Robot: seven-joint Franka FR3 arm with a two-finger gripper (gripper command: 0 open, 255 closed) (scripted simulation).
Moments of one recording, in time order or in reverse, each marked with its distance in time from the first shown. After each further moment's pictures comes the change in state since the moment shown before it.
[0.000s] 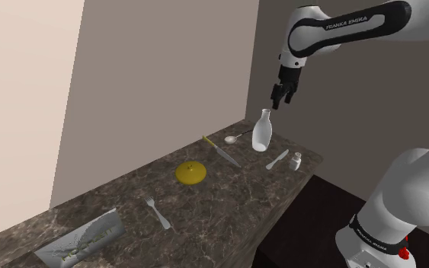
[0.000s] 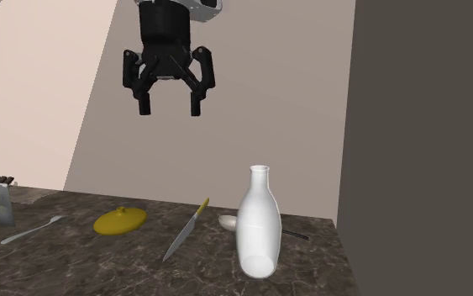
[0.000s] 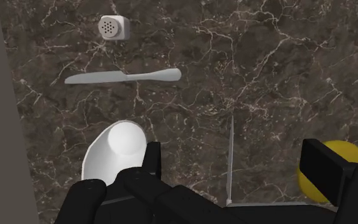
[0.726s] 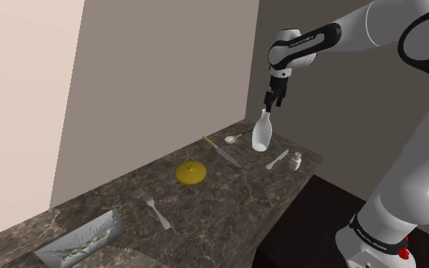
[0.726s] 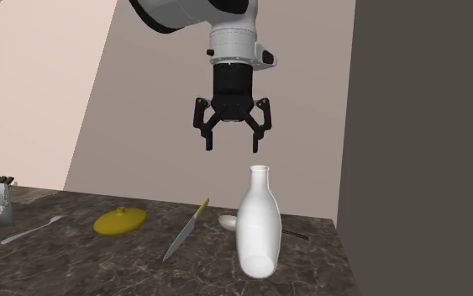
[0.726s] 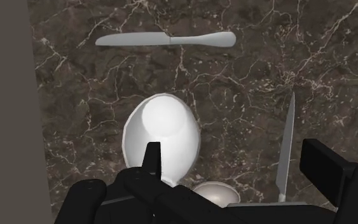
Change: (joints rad) arm -0.044 0.379 -0.105 0.223 0.069 0.118 -0.217
